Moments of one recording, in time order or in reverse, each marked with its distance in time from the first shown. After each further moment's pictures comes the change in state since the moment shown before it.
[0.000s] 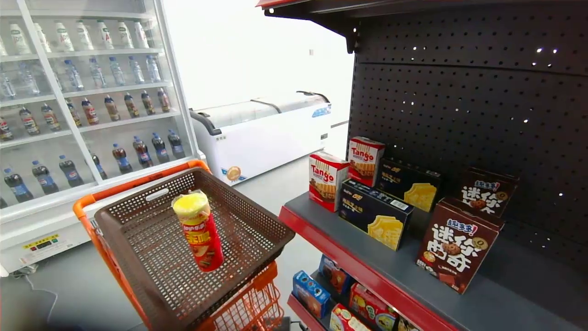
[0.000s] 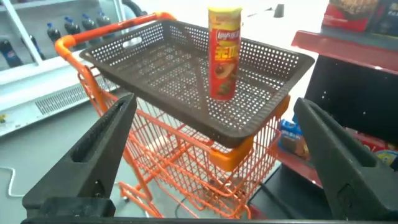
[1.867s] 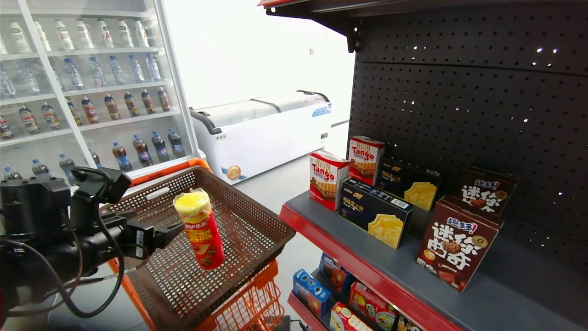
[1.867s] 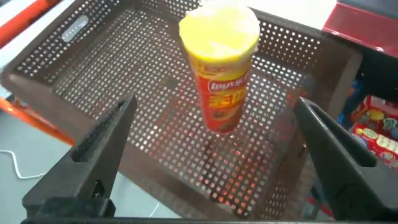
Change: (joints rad) left arm -0.034 1.545 -0.486 -0.643 -0.054 0.104; right arm -0.001 0.000 0.000 0.000 0.000 0.000
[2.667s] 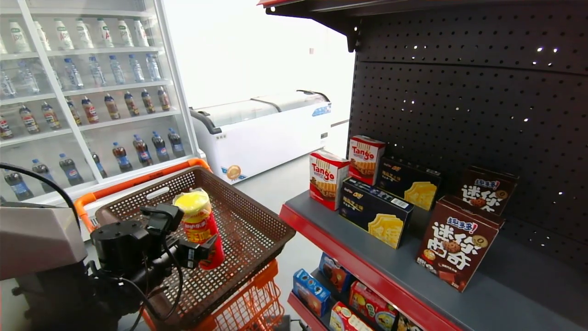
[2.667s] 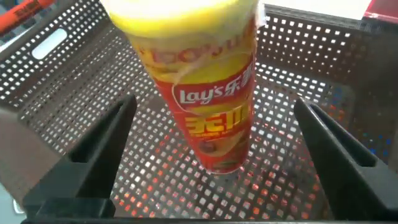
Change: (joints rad) left arm -0.077 0.575 0.182 -0.898 0.101 0.039; right arm 0.000 0.000 0.000 0.000 0.000 0.000
